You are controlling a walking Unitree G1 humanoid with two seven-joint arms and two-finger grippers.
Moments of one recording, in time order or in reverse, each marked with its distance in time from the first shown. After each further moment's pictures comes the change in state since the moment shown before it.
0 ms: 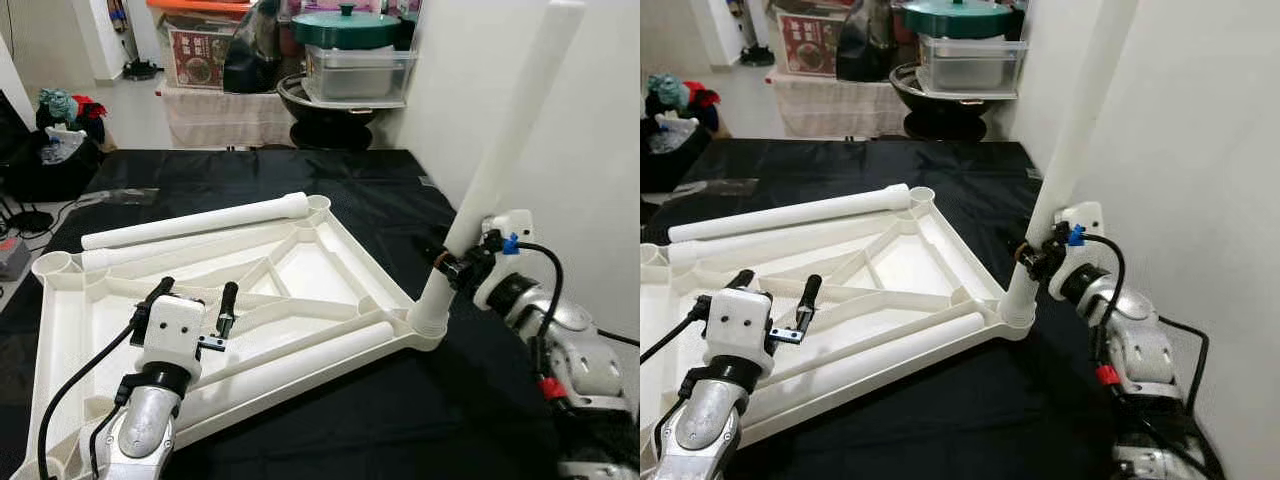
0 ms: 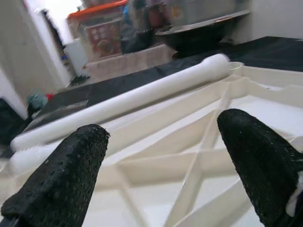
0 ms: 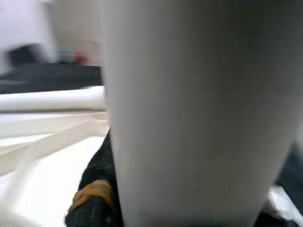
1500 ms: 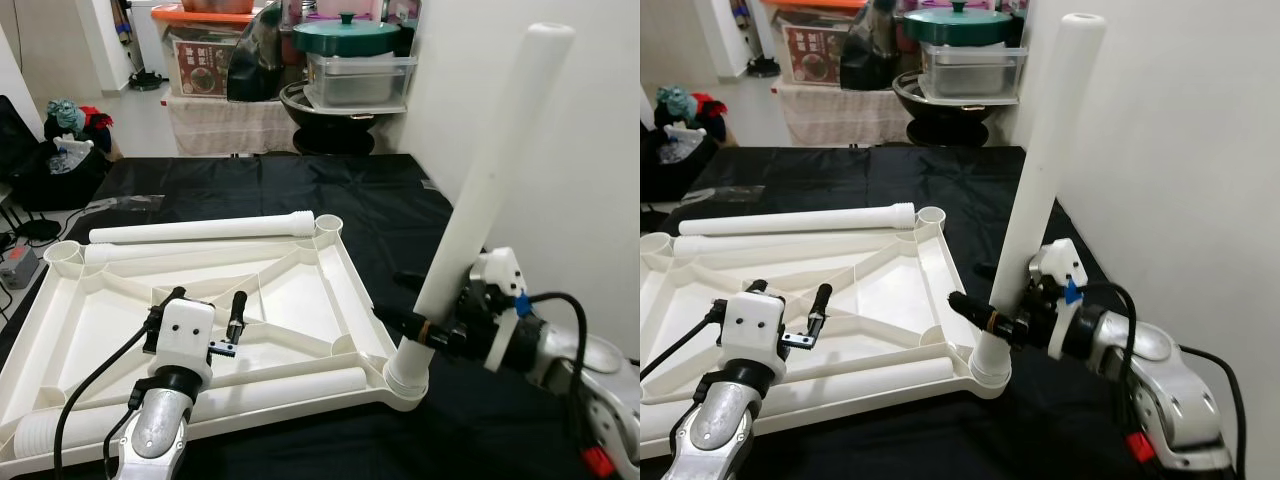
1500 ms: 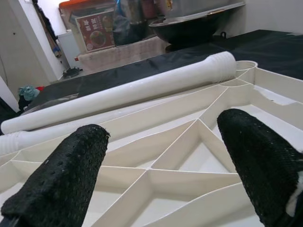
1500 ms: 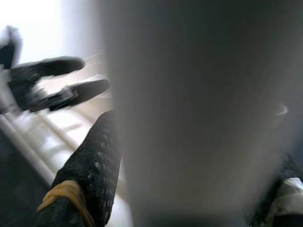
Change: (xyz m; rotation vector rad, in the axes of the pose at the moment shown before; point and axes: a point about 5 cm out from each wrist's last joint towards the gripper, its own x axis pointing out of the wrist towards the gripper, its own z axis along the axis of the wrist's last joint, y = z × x) left arm 0.001 -0.006 -0.005 -0.003 0.059 -0.028; right arm -0.049 0.041 0.009 0.015 0.077 0.690
